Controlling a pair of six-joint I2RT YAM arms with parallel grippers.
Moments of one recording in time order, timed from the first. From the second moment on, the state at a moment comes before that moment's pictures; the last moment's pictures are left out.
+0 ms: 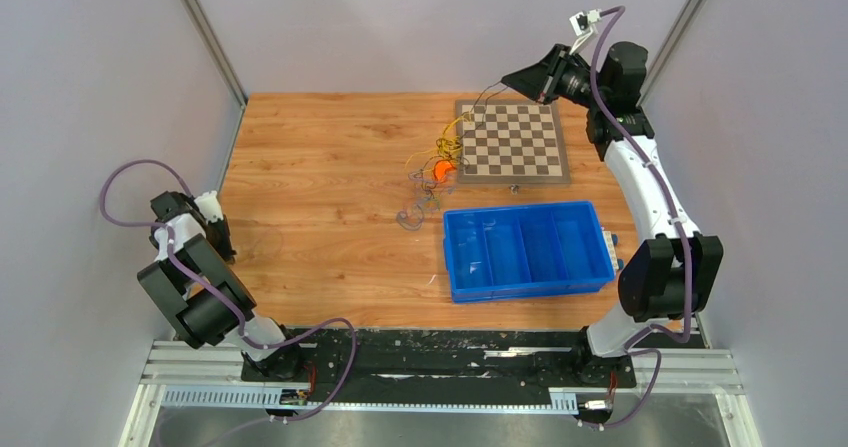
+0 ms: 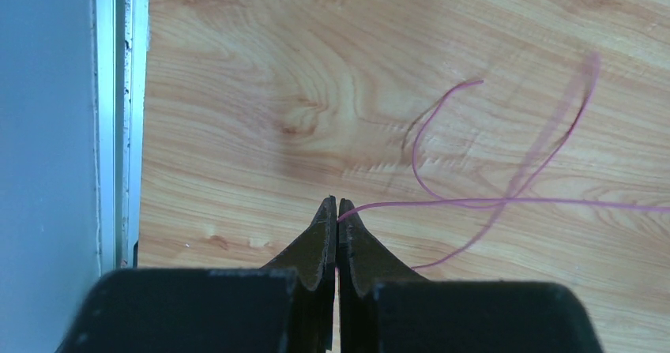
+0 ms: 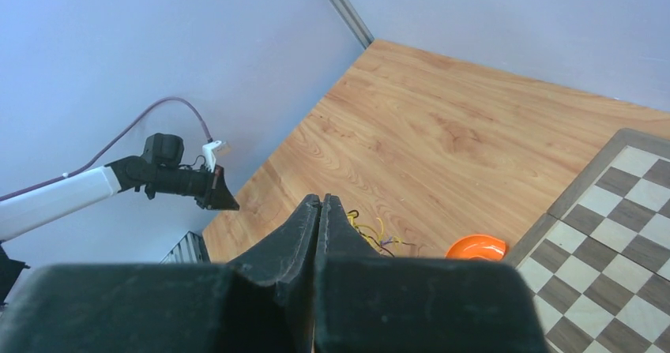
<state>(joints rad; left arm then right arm) 0.72 1.49 0.87 -0.59 0.20 0.38 0.07 1.62 1.55 0.09 -0.88 0.61</state>
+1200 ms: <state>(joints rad) 0.79 1.25 0.88 -0.67 0.38 0.58 0.23 1.59 1.52 0.09 -0.94 0.65</state>
